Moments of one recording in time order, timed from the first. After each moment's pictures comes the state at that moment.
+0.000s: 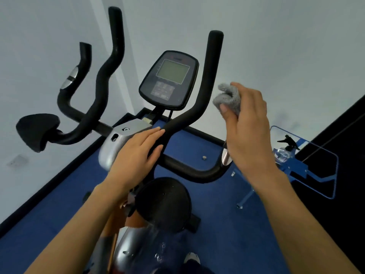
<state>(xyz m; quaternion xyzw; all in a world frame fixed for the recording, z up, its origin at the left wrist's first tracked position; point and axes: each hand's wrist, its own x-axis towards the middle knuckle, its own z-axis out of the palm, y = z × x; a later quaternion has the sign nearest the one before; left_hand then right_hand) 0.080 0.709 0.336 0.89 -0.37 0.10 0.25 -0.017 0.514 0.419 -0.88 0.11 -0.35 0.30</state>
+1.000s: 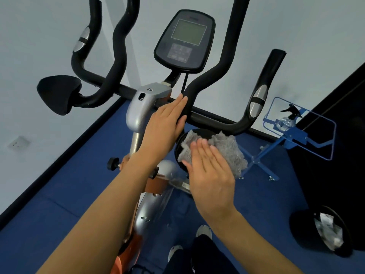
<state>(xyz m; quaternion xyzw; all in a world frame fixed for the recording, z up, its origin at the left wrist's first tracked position) 0.064 0.733 0.307 0.86 -0.39 0.08 0.30 -0.083 0.674 0.287 -0.94 0.11 -0.32 -0.06</state>
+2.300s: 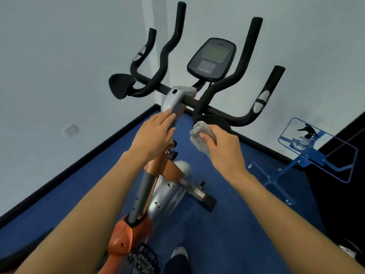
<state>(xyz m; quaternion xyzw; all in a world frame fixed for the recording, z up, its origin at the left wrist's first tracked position) -0.023 0.838 0.340 0.94 -0.31 0.08 0.12 -0.128 0.675 0.357 -0.89 0.05 -0.19 0.41</state>
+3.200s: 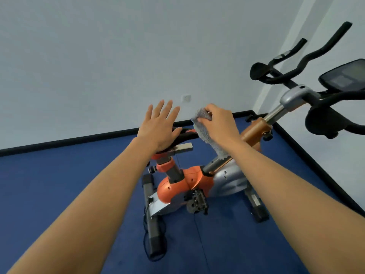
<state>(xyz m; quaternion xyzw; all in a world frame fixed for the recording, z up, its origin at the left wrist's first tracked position) -0.340 1.092 0.376 1.00 0.05 0.06 -0.02 -0.272 0.927 0.388 -0.90 -0.25 -0.06 0.35</state>
